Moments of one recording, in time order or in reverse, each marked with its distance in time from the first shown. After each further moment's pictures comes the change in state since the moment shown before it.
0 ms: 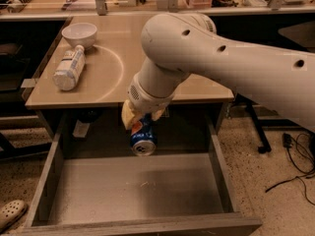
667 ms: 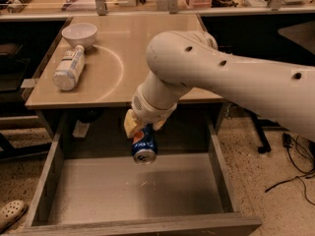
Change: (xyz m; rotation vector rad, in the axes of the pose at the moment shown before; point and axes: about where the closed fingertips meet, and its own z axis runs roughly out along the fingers) arm 0.015 -0.001 0.023 -0.025 0.004 0.046
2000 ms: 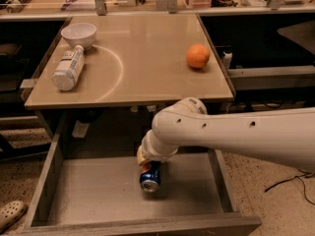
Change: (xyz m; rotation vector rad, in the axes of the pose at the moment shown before) arm 0.049 -0.068 0.133 0.084 -0.045 0.182
